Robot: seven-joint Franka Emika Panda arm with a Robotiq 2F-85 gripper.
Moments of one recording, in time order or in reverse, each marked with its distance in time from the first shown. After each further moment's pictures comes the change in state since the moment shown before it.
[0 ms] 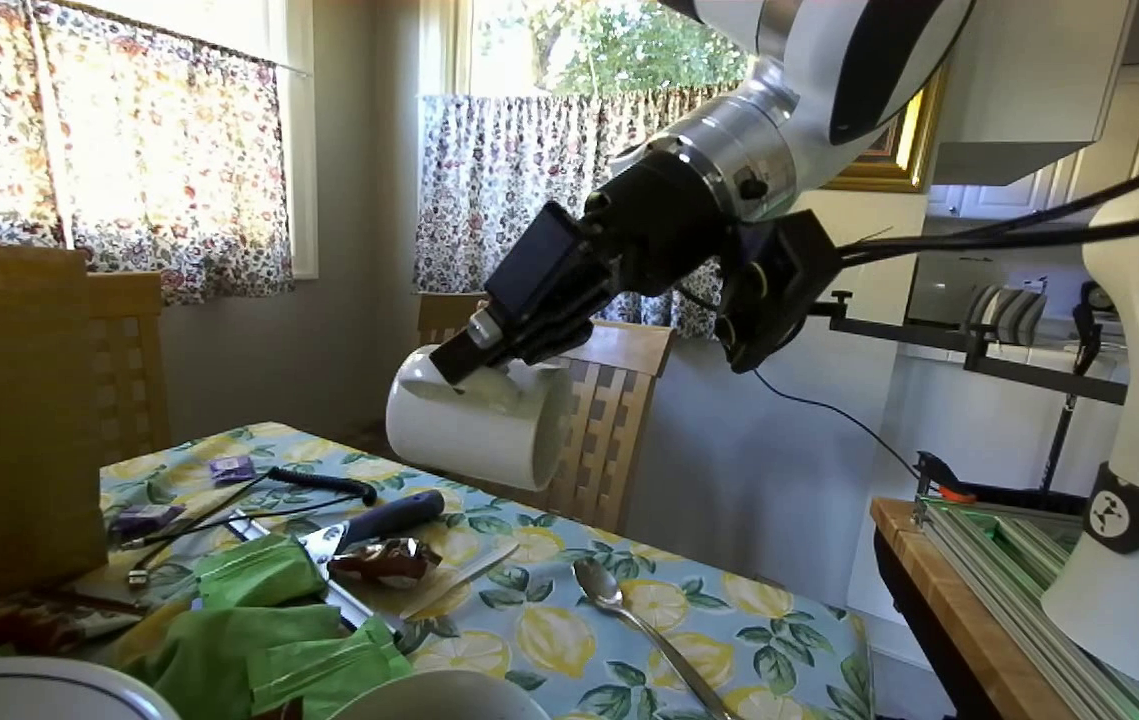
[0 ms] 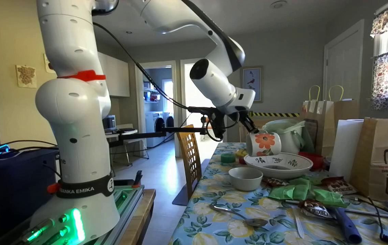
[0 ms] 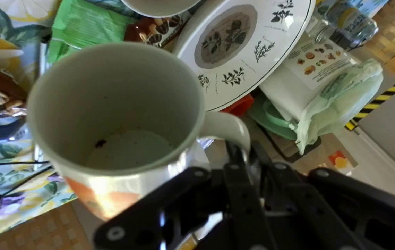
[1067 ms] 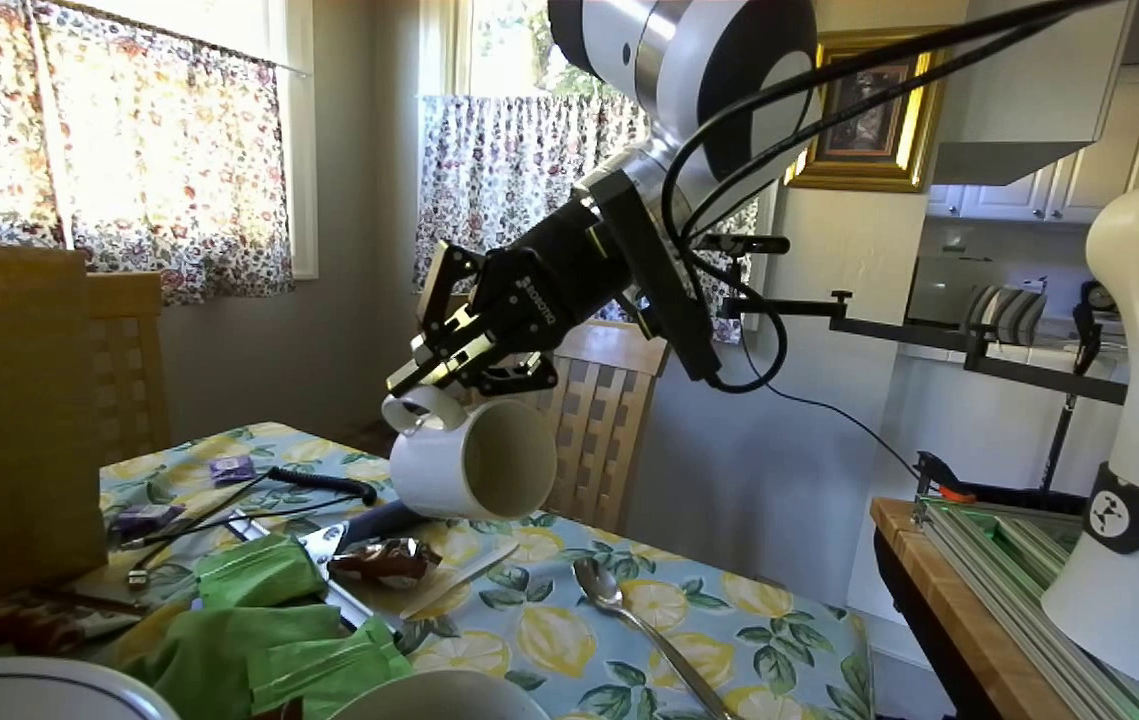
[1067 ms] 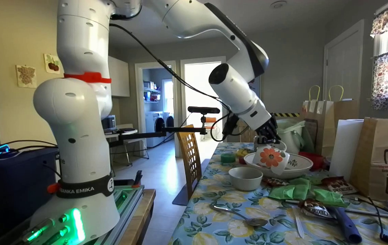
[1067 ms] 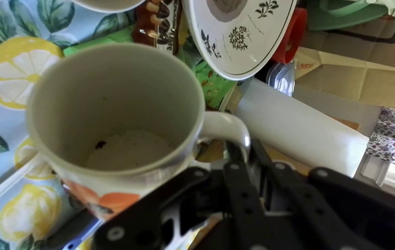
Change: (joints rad) arm -0.044 0.184 -0.057 0.156 -0.015 0.048 0.635
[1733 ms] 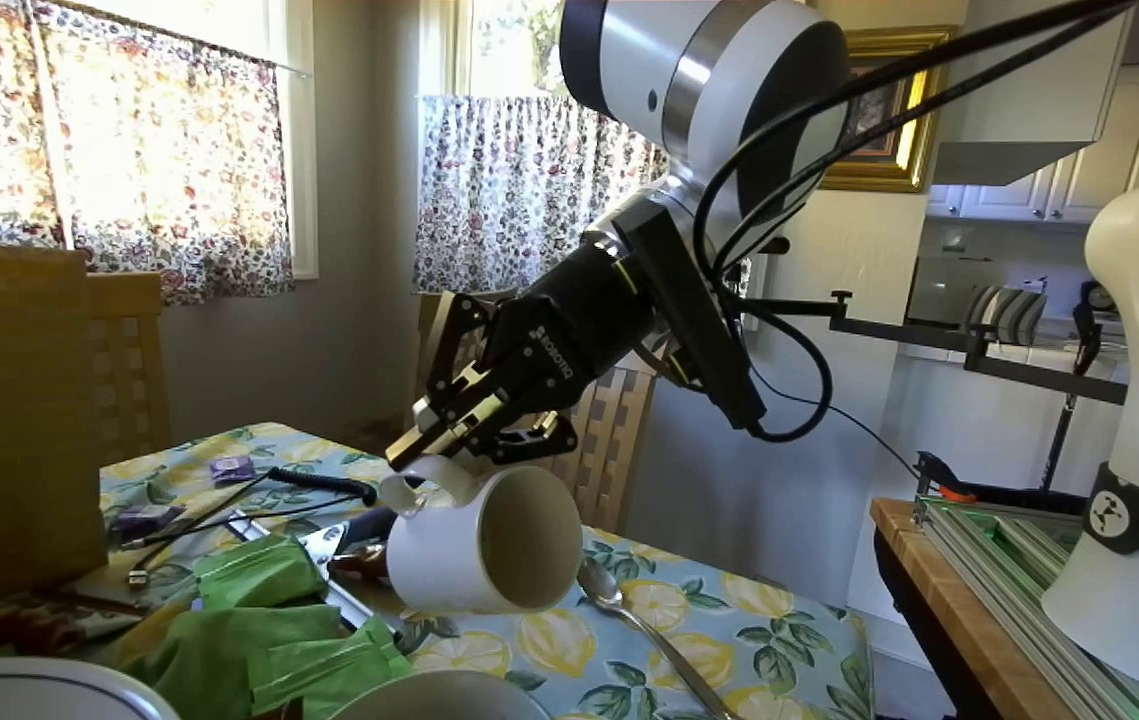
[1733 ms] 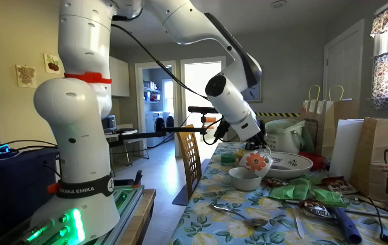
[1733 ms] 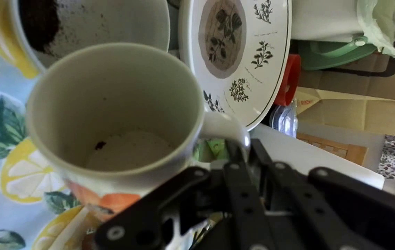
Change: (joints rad) arm 0.010 0.020 0.039 -0.056 -0.001 -0.113 0.113
